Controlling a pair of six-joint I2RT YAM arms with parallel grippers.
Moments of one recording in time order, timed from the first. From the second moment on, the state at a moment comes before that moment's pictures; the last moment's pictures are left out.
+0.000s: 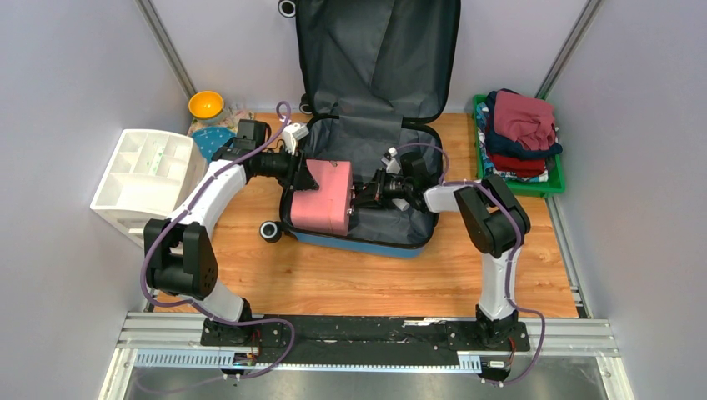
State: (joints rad) left arm -0.16 1.56 1.25 -0.61 0.85 0.20; right arm 0.44 2.04 1.07 0.44 -0.83 1.03
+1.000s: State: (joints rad) left arm -0.16 1.59 1.27 -0.60 0.83 0.20; right arm 0.40 1.95 1.01 0.39 -0.82 1.00
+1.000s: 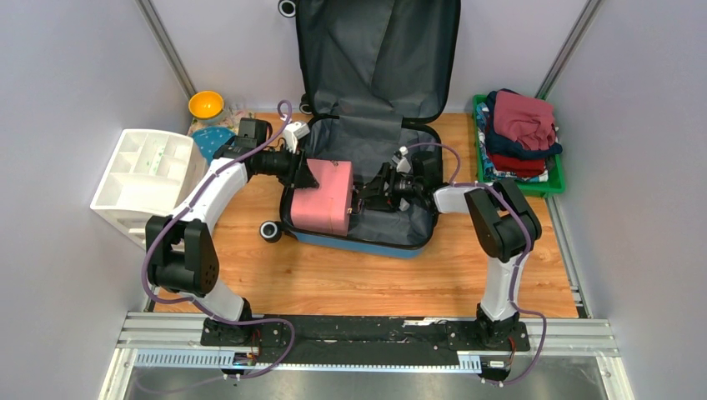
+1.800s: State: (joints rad) left arm -0.16 1.59 1.28 -0.58 0.82 0.19; right arm 0.40 1.94 0.94 0.66 -0.84 1.15
